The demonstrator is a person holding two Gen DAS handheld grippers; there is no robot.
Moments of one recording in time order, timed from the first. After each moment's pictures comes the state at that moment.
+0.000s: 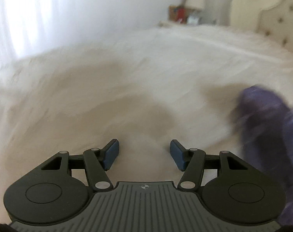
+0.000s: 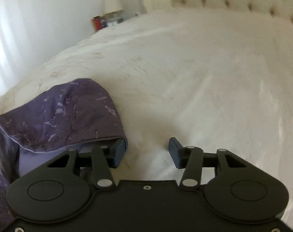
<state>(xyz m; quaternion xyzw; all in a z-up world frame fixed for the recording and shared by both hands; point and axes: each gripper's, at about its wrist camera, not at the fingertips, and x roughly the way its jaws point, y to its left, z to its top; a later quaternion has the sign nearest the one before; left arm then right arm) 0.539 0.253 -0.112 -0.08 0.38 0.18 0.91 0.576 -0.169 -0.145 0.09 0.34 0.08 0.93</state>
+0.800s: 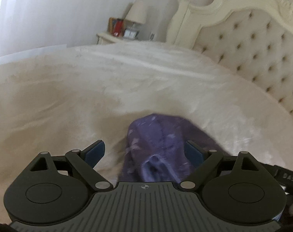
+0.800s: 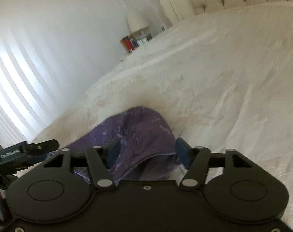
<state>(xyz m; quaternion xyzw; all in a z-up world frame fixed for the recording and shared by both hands) 0.545 0.182 -0.048 -0.13 0.32 -0.01 0.94 0.565 -0.154 -0.105 0.18 0.30 0.19 0.92</state>
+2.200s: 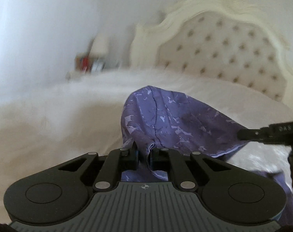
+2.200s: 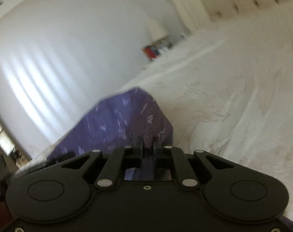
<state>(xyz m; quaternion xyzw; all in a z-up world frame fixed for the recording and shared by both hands) 0.424 0.174 -0.044 -0.02 0.18 -0.12 0.98 0.502 -0.191 -0.097 0.21 0.24 0.27 0.91</state>
